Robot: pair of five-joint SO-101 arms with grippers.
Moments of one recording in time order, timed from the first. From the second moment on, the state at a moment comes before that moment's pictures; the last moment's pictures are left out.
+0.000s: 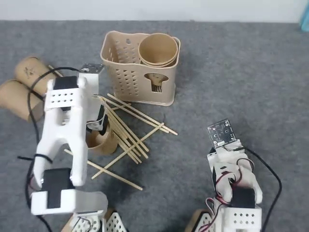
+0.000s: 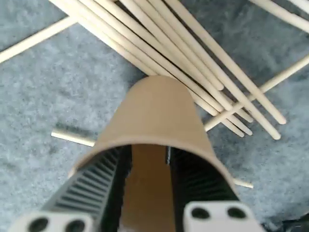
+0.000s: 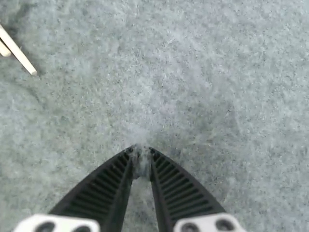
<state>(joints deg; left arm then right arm) -11.3 -2.1 17.8 92.9 -5.4 -0.9 -103.1 93.0 62.7 23.9</state>
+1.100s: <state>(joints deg) -5.5 -21.2 25.0 96.6 -8.3 -0.9 -103.1 93.5 63.9 25.7</state>
